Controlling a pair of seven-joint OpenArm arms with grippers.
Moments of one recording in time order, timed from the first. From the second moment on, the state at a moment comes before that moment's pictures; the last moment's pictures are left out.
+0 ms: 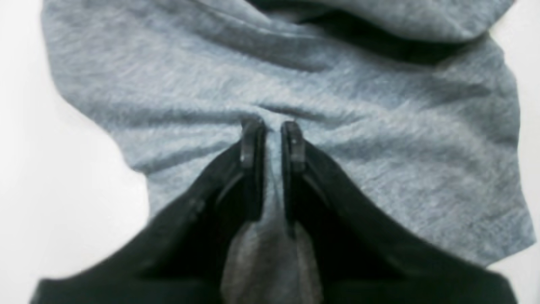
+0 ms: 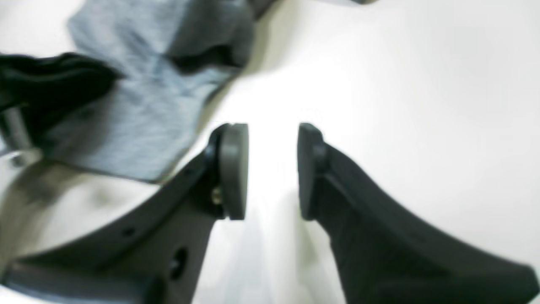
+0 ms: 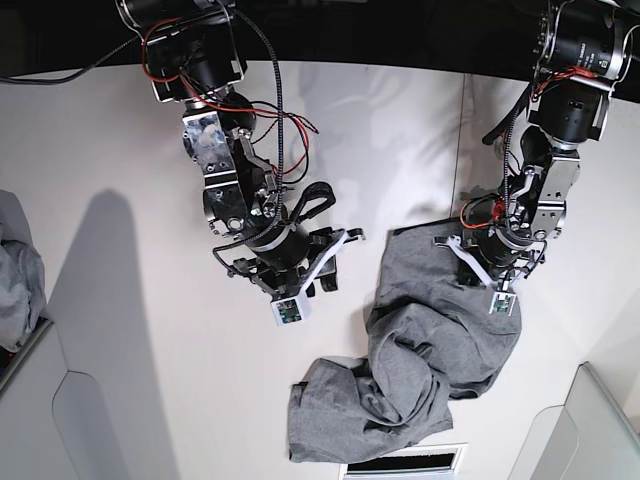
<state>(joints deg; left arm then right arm) -15.2 -18.8 10.8 47.6 -15.5 -15.5 15.0 11.4 -8.8 -12.3 63.7 1.7 8.4 -21.2</state>
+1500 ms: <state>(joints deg) 20.2 -28.8 -13.1 77.8 -16.5 -20.2 24.9 25.4 -9.1 -13.2 42.8 9.8 10.2 -14.1</state>
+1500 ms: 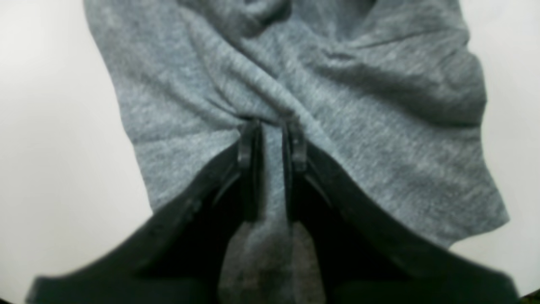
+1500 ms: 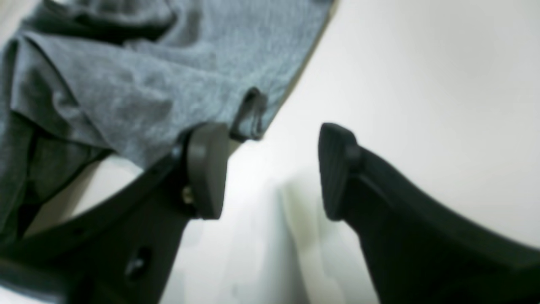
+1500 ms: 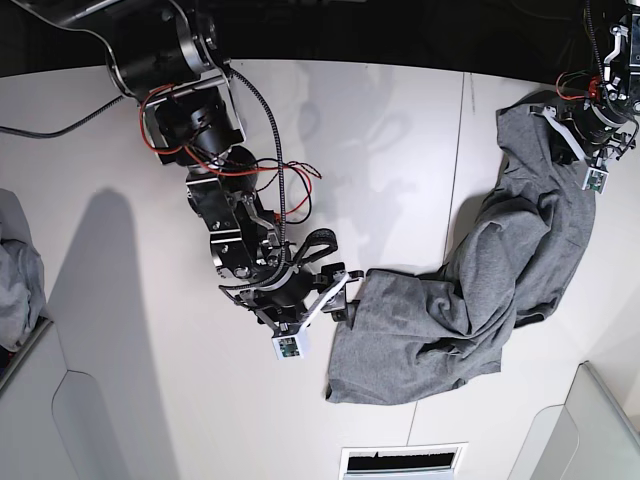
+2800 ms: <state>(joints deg) 13.6 -28.1 -11.9 97.7 -19.0 -16.7 24.6 23.9 -4.9 -20.9 55.2 4.8 21.1 -23.3</state>
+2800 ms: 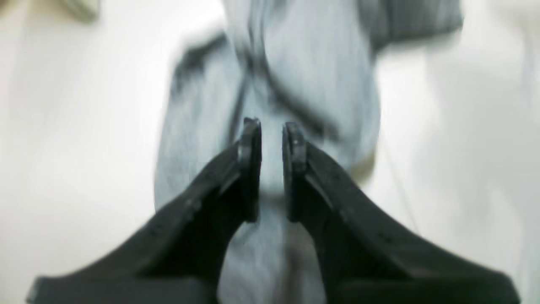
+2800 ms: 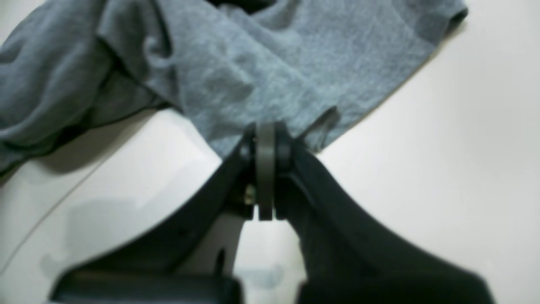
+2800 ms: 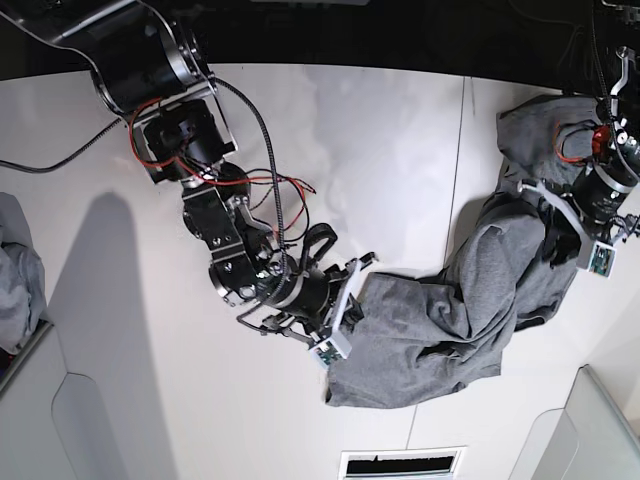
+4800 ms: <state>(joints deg) -6.1 -2.5 34.6 71.8 -9.6 -21.6 27.4 -4.6 9.9 11.3 87.3 17.1 12.7 -39.7</state>
